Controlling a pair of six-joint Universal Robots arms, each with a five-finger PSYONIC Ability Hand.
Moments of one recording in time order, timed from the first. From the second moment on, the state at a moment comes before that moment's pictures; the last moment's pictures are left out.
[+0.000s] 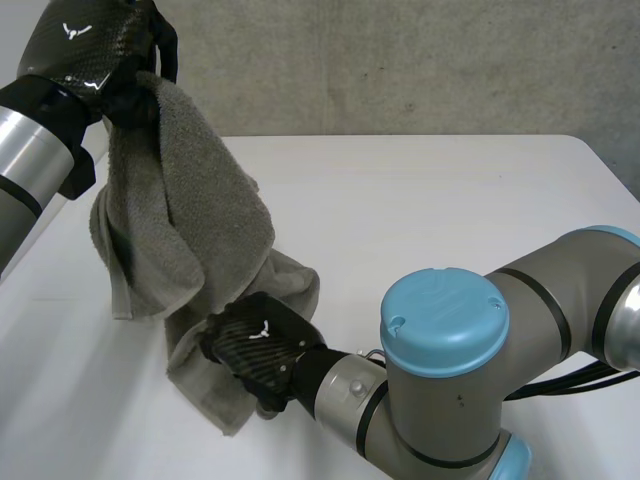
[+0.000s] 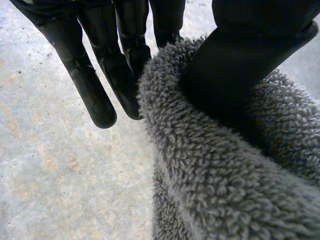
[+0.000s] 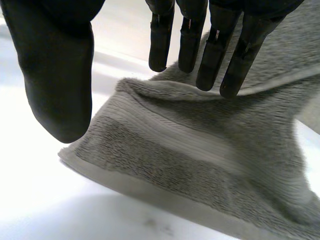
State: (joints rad) left arm 4.46 -1.56 -1.53 3.39 -1.26 3.20; right arm 2.44 -1.05 1.45 -0.10 1.20 2.86; left_hand 1.19 1.22 1.22 1.22 1.02; right_hand 0.47 0.48 0.48 0.48 0.28
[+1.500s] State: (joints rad) left arm 4.45 -1.57 -1.55 3.39 -1.27 3.18; right arm 2.57 -0.80 1.34 -0.20 1.28 2.66; left_hand 1.19 1.22 1.22 1.22 1.02; right_hand 0.87 0.87 0.87 0.87 0.69
